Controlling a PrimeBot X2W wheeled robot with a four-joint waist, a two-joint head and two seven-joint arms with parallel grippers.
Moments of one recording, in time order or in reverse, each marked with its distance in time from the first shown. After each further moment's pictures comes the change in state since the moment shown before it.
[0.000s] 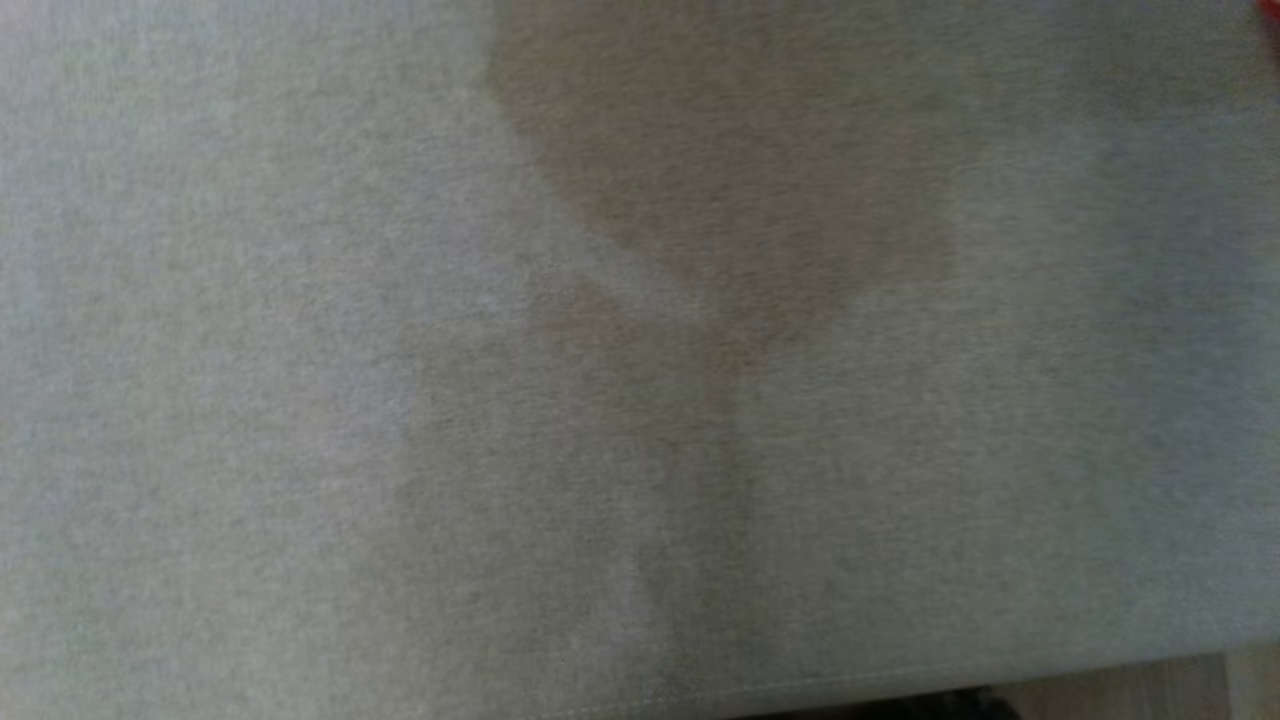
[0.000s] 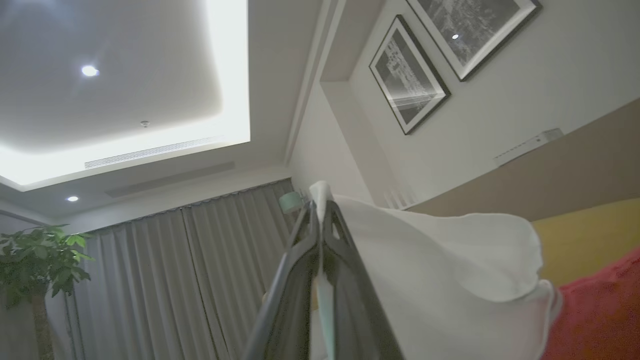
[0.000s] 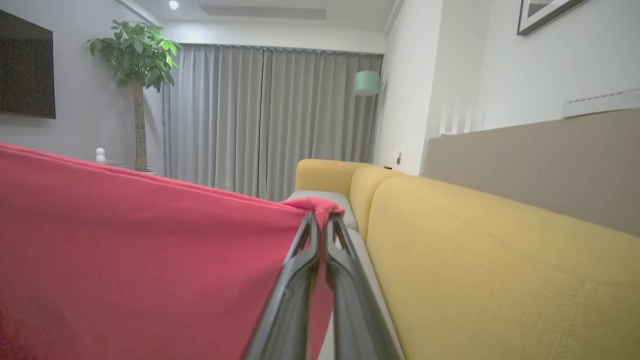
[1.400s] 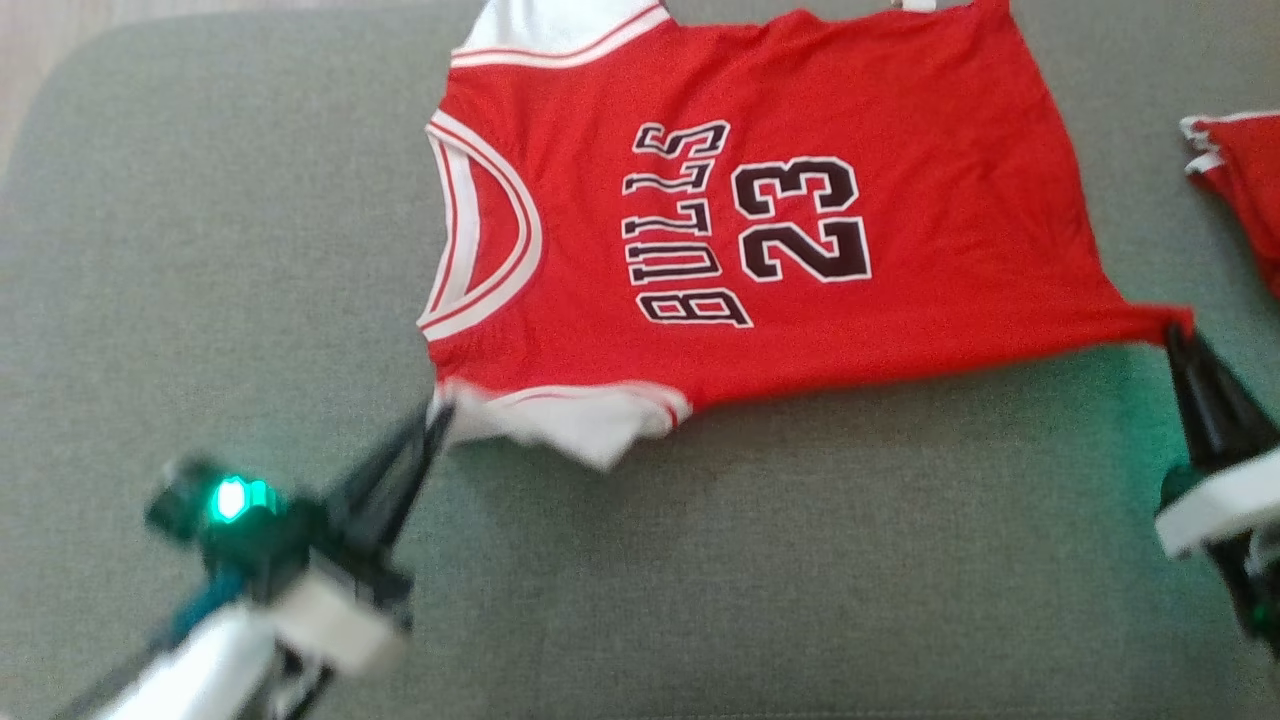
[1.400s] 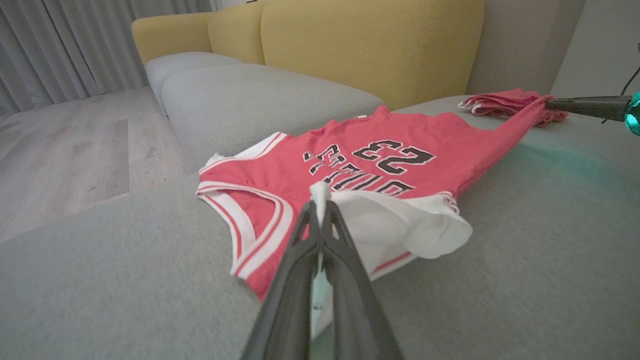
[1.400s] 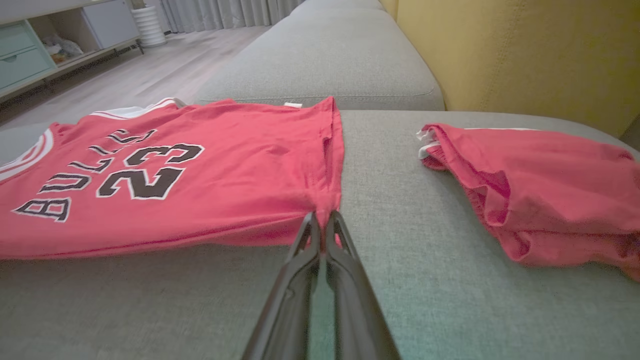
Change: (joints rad) left arm 1.689 0.110 0.051 -0.603 0.081 0.009 0.025; right arm 1.469 -0.073 -0.240 -0.523 -0.009 0.000 -0.004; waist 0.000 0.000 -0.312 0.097
